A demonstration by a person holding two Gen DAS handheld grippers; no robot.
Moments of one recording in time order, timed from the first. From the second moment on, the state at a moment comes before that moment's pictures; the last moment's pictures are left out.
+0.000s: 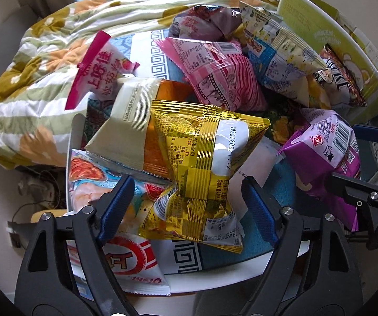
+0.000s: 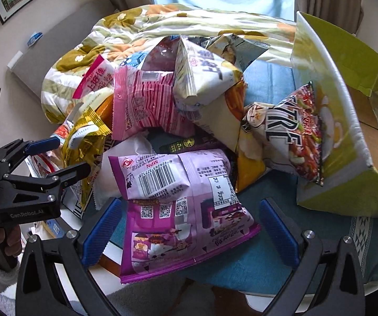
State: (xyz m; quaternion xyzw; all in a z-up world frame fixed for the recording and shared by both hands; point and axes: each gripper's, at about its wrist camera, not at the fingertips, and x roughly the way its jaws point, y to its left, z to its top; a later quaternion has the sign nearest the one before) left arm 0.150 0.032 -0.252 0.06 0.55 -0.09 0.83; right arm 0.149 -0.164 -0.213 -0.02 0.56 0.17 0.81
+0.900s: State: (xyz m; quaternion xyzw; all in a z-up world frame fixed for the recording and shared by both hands) left arm 0.138 0.028 -0.207 0.07 0.51 -0.12 0.85; right arm 0.148 -0.144 -0.217 -0.03 0.57 0.17 0.80
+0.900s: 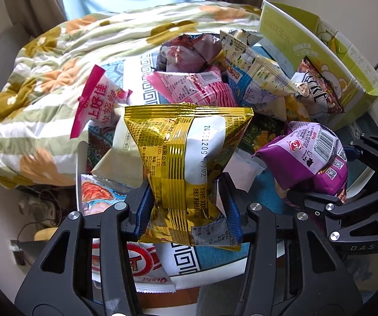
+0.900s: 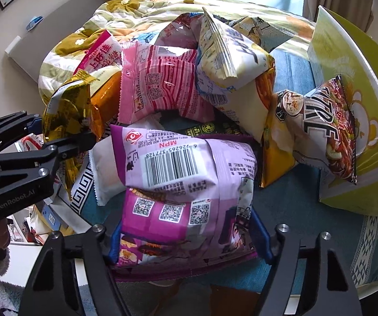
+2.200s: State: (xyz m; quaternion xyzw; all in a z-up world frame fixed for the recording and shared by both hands) left arm 0.334 -0.290 -0.120 0.06 0.48 -0.15 0.86; right arm 0.277 -0.436 -0.059 0.04 0.47 0.08 0.88
